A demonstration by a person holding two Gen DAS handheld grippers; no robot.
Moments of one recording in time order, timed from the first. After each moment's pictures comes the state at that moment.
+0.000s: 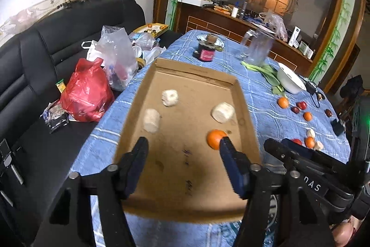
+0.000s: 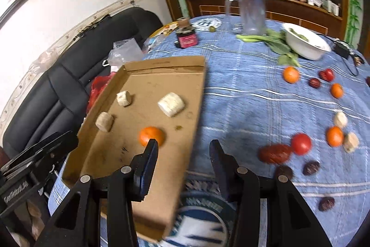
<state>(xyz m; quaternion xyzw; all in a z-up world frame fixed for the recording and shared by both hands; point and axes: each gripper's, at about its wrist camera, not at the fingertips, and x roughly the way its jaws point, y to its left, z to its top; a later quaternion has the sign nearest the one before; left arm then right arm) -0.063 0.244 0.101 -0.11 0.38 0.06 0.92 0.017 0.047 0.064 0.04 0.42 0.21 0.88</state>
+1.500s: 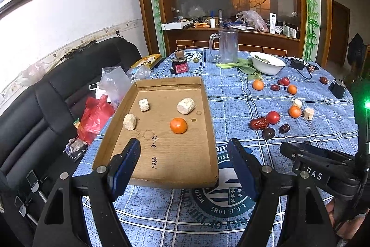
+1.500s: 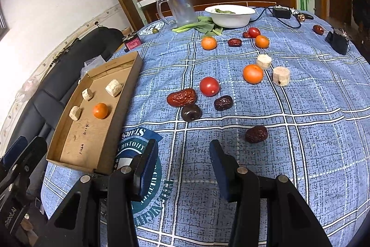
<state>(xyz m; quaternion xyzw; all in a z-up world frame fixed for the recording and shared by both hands) -0.134 0.122 0.115 0.03 0.31 0.08 0.95 -0.053 -0.070 0.044 0.11 0.42 0.12 0.89</state>
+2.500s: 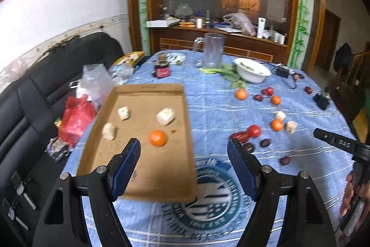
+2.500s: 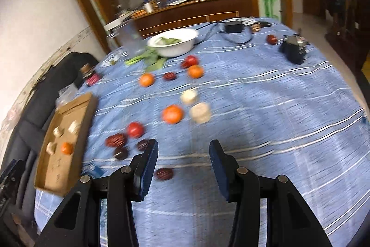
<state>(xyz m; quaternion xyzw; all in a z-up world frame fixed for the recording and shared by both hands) -0.101 0.119 0.138 -0.01 0.32 0.01 0.95 -0.027 -0.190 0.077 0.14 0.40 0.03 0.91</state>
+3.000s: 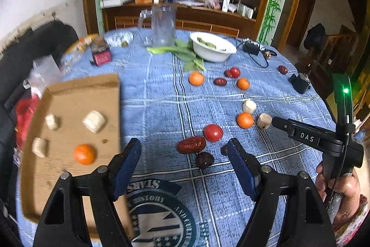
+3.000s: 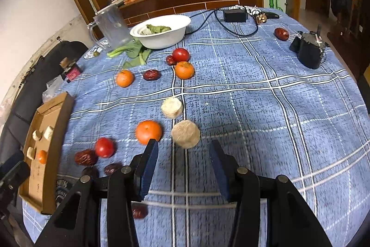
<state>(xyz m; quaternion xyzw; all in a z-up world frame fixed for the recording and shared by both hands) -0.007 0.060 0.093 -0.02 0.41 -0.10 0.91 0.048 -0.200 0.038 0.12 0.44 0.03 0.89</state>
